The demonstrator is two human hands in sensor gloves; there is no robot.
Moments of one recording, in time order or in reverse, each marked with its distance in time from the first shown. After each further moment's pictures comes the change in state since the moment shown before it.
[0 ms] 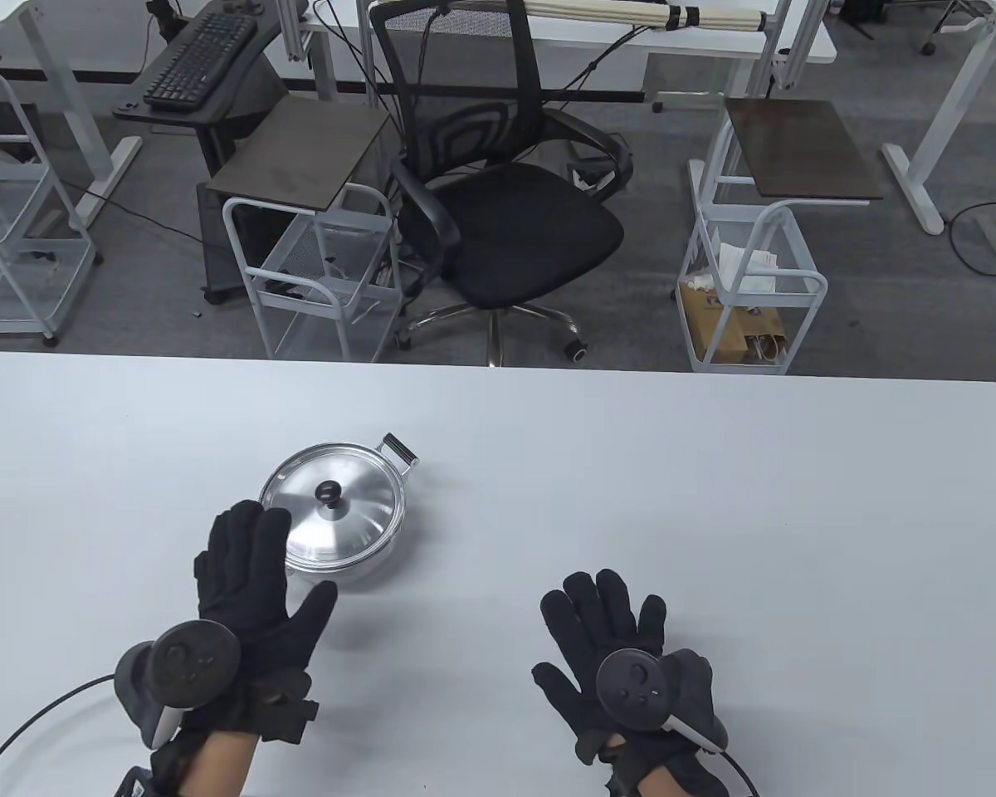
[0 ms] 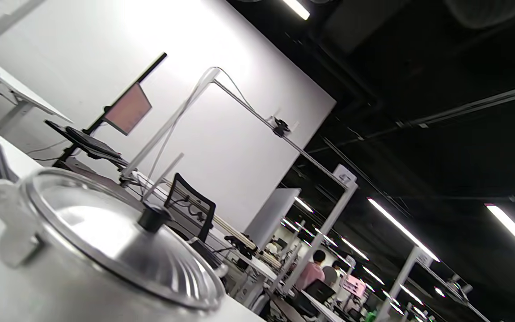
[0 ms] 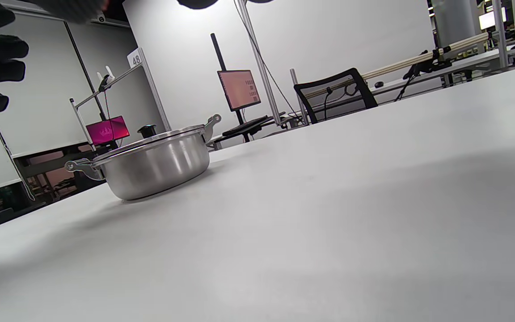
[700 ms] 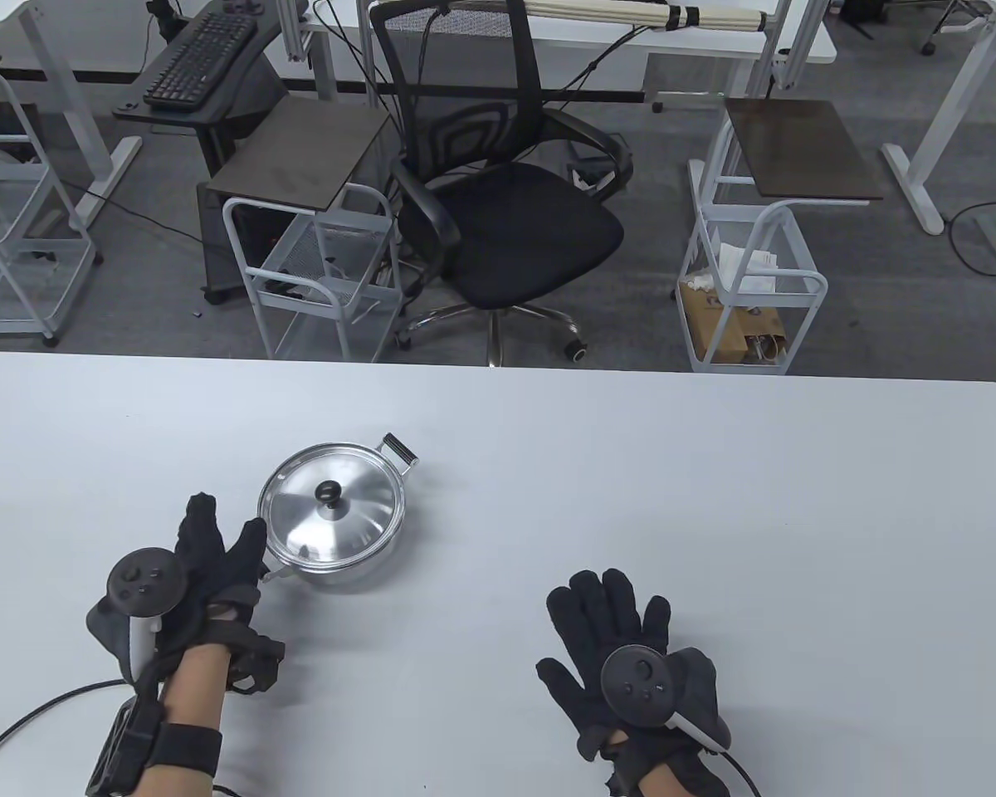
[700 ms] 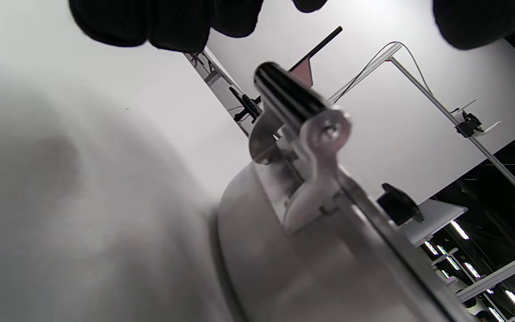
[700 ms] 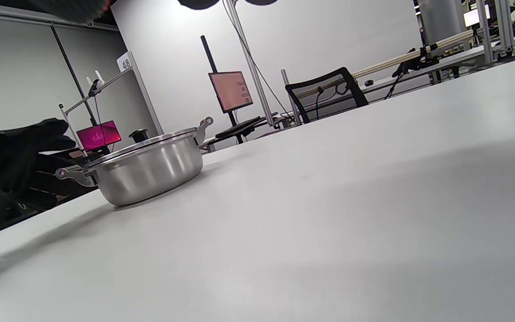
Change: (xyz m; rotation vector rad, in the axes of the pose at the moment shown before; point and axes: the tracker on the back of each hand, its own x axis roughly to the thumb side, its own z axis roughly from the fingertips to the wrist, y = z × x) left_hand -0.113 -0.040 -0.027 -0.100 0.553 0.045; right_hand -0.003 -0.002 0.000 -0.004 0.033 -0.026
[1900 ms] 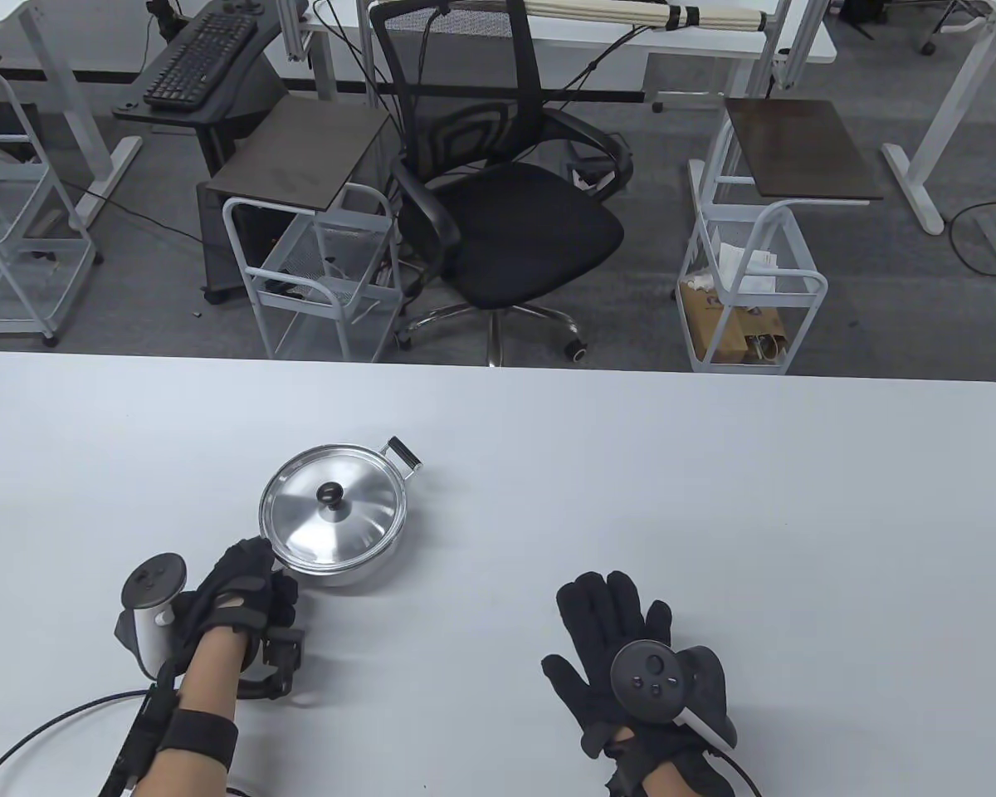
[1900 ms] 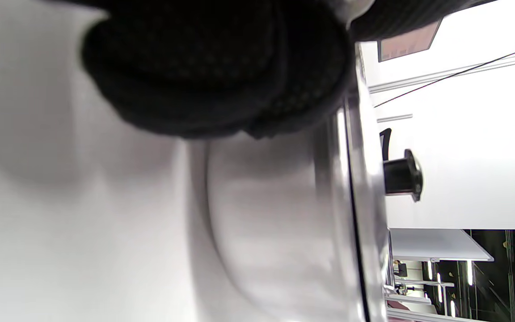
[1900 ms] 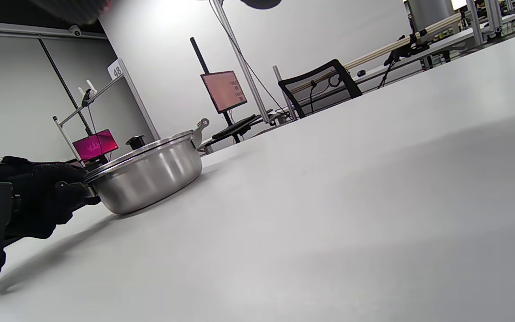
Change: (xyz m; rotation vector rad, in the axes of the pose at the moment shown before) left_hand -0.022 -0.042 -0.010 -0.296 0.273 0.415; right_hand -0.006 -0.002 0.001 0.009 0.028 -0.065
